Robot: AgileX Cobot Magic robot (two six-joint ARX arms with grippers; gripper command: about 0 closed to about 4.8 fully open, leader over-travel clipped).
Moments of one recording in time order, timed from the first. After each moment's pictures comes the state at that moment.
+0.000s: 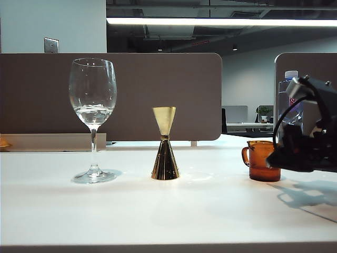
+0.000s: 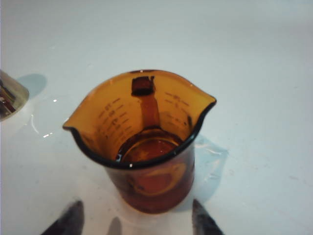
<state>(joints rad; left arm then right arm) -0.54 0.48 1.12 -1.05 0.18 -0.03 0.25 1.60 0.25 1.00 -0.22 0.03</state>
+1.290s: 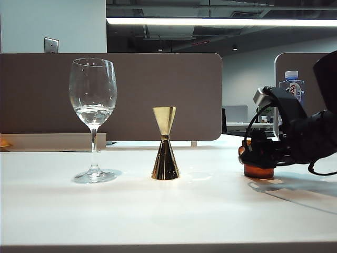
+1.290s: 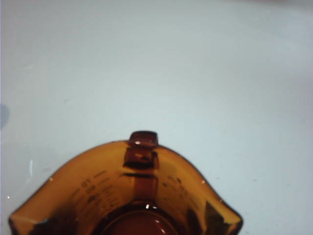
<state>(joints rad) -0.54 0.48 1.12 -1.05 0.18 -0.03 0.25 1.81 0.51 0.97 -0.25 -0.09</state>
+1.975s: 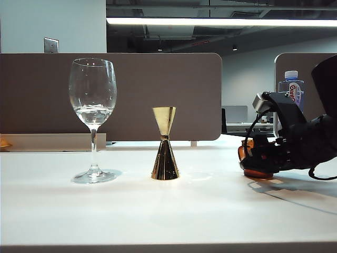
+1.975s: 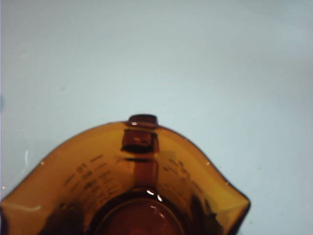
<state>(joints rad) -0.54 0.48 1.12 -1.05 0.18 -0.03 0.25 1.83 0.51 0.96 -0.24 -0.09</state>
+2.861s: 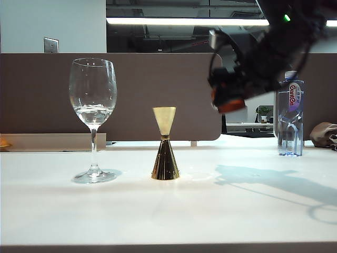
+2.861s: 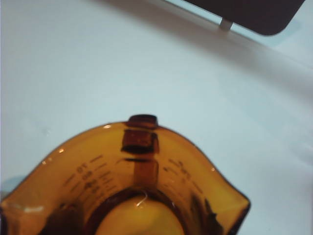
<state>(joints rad) -0.54 0.48 1.12 -1.05 0.18 -0.03 0.47 1.51 0.89 0.20 0.09 -0.18</state>
